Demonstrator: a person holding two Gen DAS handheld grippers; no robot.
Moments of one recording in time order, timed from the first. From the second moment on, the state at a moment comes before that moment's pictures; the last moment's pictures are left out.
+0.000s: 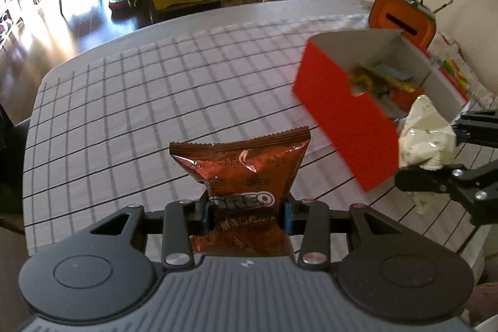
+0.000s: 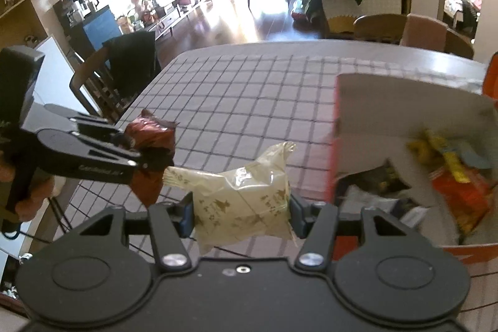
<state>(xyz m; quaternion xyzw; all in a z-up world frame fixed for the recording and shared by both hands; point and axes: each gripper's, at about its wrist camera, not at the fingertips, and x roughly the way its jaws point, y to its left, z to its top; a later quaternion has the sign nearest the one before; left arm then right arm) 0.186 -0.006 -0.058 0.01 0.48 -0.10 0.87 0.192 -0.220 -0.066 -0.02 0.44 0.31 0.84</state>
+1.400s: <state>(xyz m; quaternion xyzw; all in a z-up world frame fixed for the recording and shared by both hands) 0.299 -0.244 -0.088 0.09 0.51 -0.09 0.85 0.271 -0.367 -0.121 -0.10 0.48 0.20 0.85</state>
